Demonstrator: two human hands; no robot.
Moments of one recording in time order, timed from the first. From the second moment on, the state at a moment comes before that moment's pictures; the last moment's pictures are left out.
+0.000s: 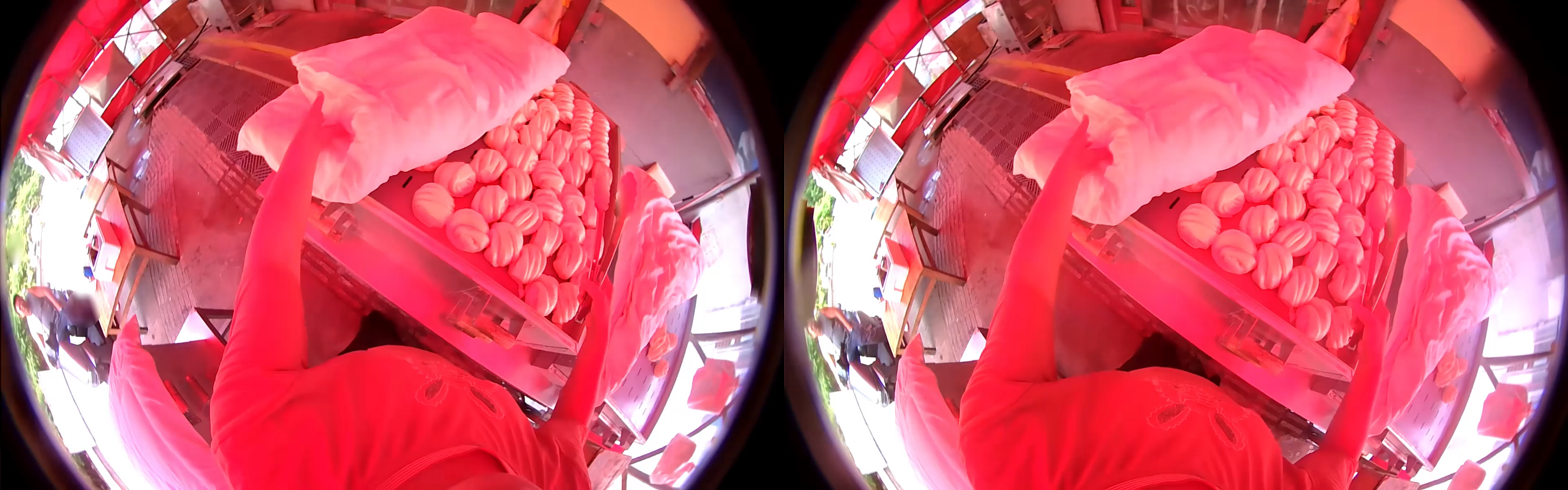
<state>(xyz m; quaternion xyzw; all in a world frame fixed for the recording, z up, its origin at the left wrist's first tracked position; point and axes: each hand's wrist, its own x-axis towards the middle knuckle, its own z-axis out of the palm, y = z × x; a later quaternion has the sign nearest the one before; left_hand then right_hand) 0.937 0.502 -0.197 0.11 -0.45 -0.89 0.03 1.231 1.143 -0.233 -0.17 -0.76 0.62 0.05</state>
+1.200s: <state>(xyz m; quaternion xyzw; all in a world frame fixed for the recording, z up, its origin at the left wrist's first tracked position) 1.247 0.924 -0.213 -0.42 -0.81 -0.41 0.11 1.251 1.184 -0.223 -0.18 -0.91 0.28 0.26</state>
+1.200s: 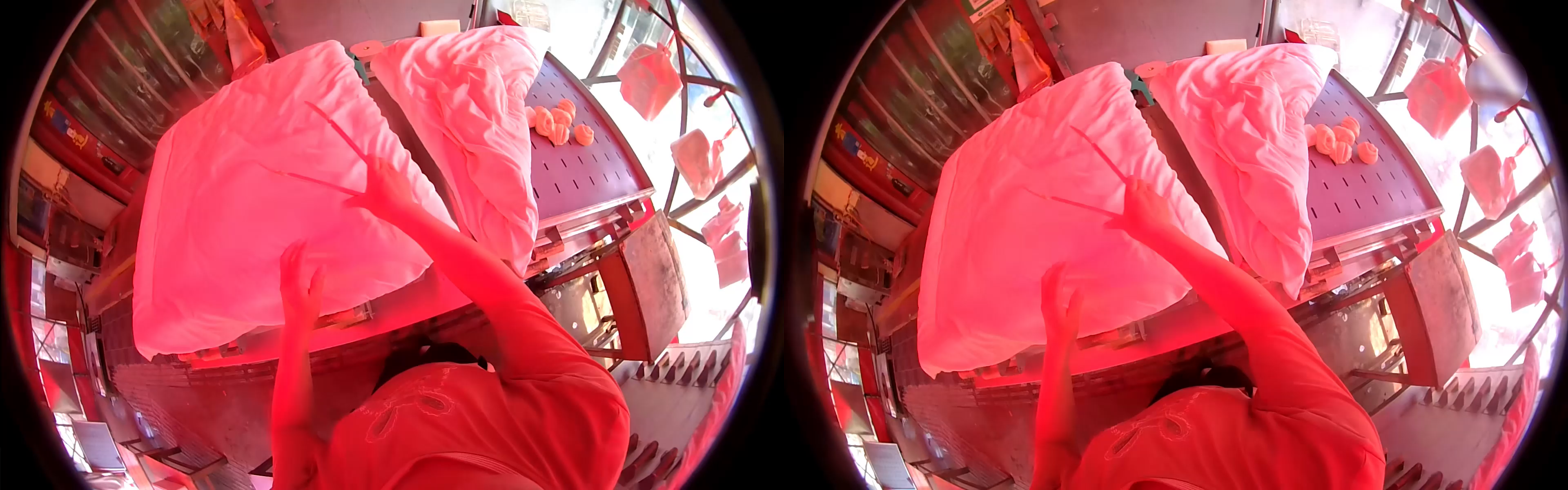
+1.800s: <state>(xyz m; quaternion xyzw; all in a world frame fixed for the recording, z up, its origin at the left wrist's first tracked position) 1.385 1.061 -0.261 -0.40 -0.82 -0.41 -0.02 1.237 1.513 -0.338 -0.35 -0.92 0.11 0.16</state>
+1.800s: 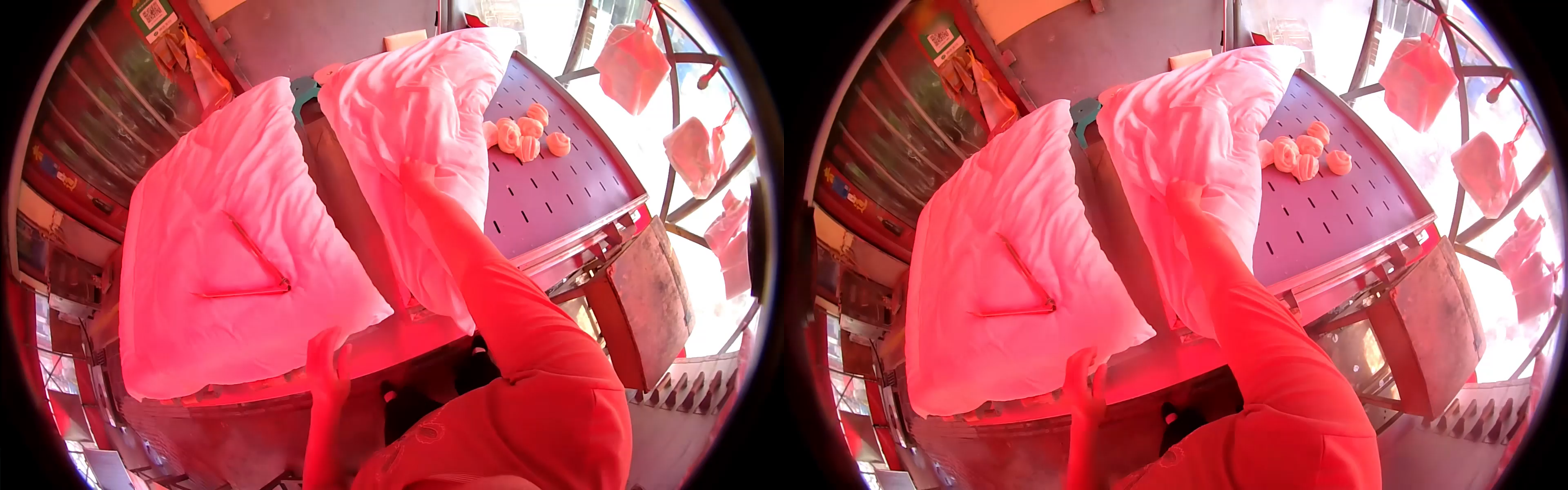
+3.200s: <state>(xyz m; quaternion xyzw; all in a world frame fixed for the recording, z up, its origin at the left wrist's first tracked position) 1.675 1.587 -0.227 -0.68 -0.58 -0.39 -0.24 2.155 1.818 -0.331 -0.24 0.00 0.65 0.72</state>
